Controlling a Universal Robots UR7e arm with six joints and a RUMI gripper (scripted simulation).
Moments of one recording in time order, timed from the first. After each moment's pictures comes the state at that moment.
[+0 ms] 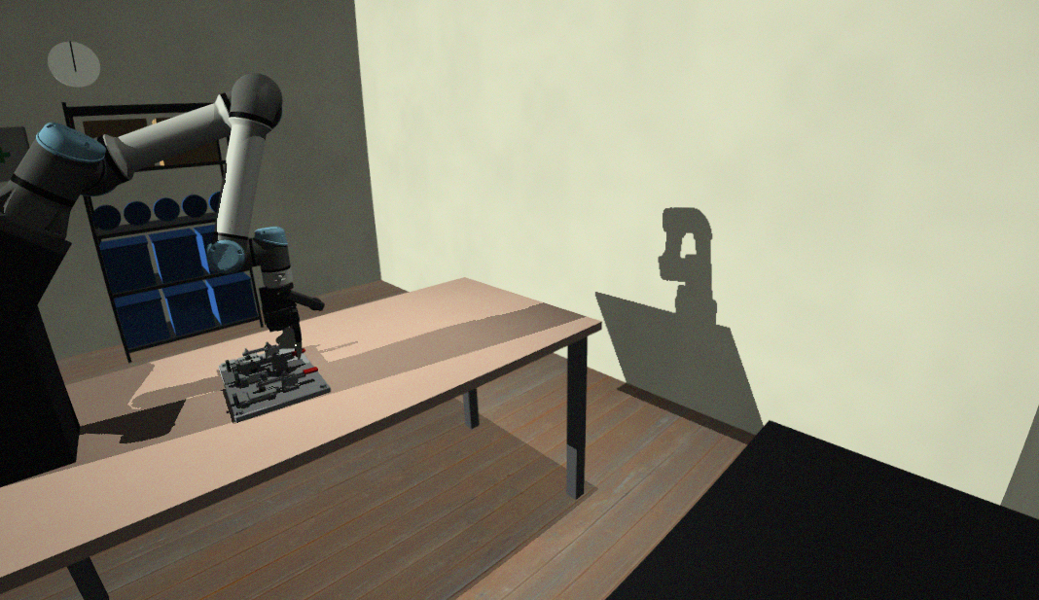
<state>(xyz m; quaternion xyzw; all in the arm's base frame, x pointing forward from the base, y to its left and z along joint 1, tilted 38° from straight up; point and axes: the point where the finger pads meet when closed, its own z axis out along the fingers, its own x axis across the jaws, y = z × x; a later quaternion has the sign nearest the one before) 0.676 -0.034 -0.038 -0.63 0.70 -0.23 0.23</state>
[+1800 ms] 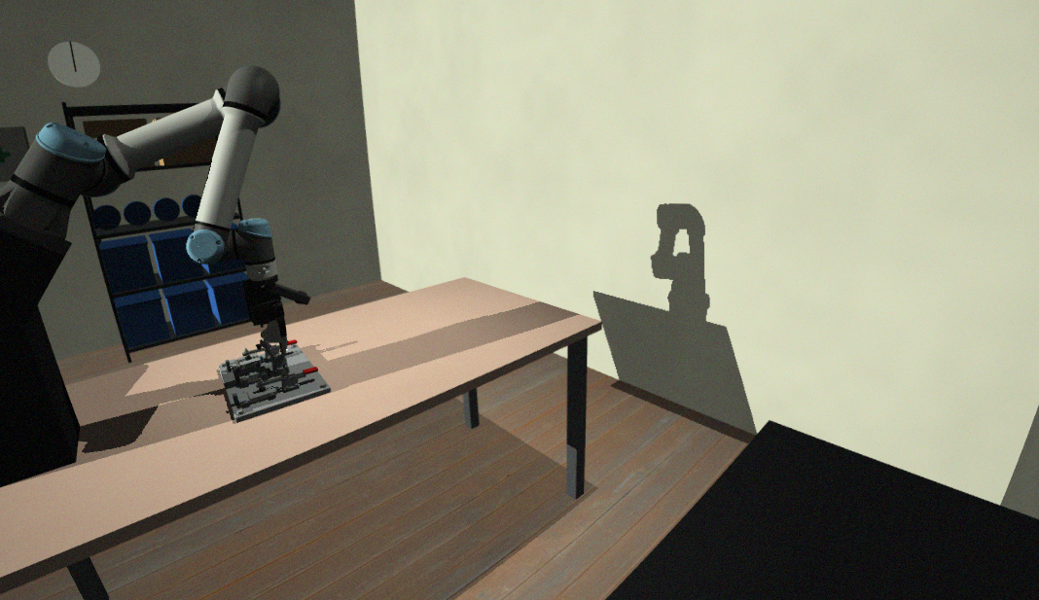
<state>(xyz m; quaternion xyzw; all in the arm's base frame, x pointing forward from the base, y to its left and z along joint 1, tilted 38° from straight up) 0.631 -0.030 -0.037 -0.63 0.70 -0.23 0.23</state>
